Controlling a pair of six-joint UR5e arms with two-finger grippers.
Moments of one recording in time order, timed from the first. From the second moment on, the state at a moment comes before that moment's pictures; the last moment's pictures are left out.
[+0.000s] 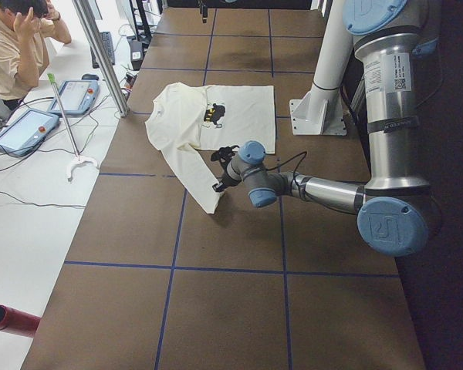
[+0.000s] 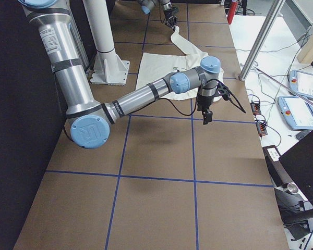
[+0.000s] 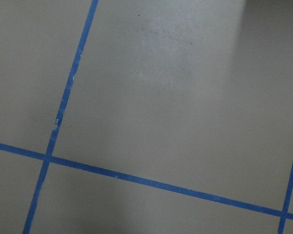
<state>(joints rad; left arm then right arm) -0.81 -1.50 -1.78 -2.45 -1.83 -0.26 1.25 -1.26 1.73 -1.68 2.19 0.23</state>
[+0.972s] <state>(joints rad) -0.73 -2.56 -1.49 -1.62 -1.66 -0.85 1.25 -1.27 1.73 -1.68 2.18 0.23</state>
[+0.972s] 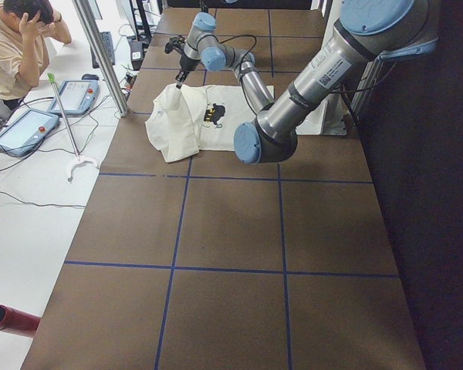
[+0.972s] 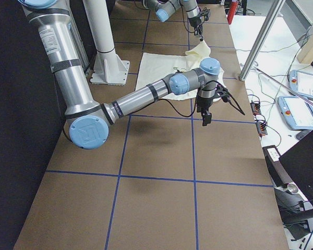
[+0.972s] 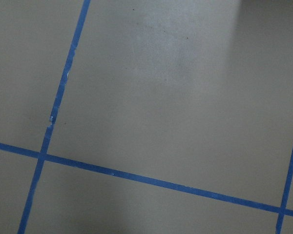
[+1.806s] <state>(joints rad) -0.45 -2.78 -1.11 -1.78 -1.33 -0.99 1.25 -1.27 1.73 -1.68 2.18 0.24</state>
